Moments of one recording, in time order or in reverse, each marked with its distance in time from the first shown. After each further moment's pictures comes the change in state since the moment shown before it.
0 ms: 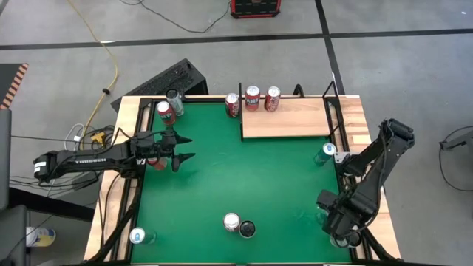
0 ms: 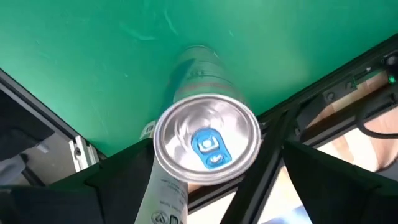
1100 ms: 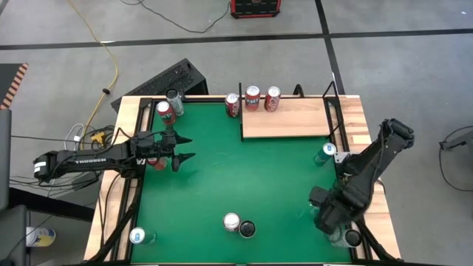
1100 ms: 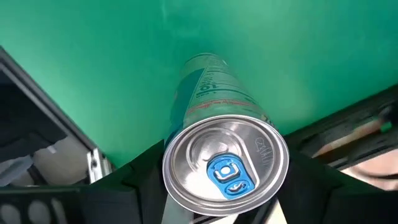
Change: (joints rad) left arm 0.000 0.000 0.000 -0.003 0.000 0.000; right arm -0.141 -0.002 0.053 -0.021 0.058 -0.225
